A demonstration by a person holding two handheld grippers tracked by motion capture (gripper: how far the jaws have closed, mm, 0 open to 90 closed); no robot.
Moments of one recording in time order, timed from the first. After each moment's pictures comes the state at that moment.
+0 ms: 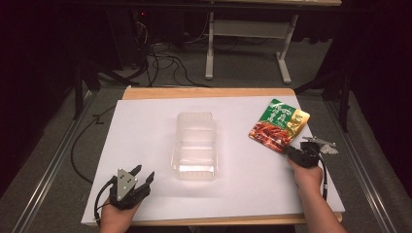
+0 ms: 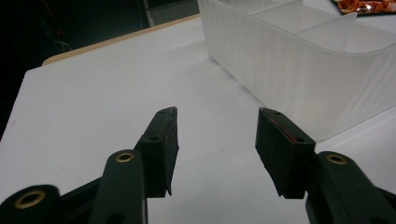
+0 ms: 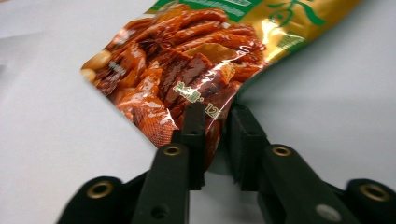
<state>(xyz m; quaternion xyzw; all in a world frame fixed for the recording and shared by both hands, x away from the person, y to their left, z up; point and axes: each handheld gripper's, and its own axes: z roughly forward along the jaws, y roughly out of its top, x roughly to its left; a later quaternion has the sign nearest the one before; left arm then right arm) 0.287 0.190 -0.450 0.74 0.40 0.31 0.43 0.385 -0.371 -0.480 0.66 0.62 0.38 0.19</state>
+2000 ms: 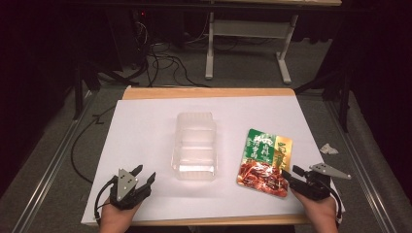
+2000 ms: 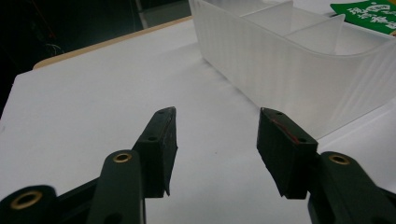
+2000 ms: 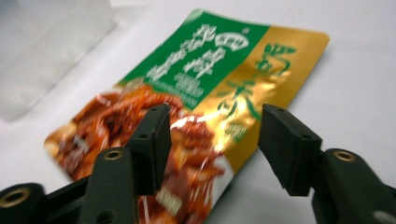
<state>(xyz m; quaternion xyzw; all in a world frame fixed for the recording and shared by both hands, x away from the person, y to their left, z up) 0.287 0.189 -0.448 0.75 0.39 0.31 0.44 0.281 -0.351 -0.457 0.56 0.68 0.42 0.21</state>
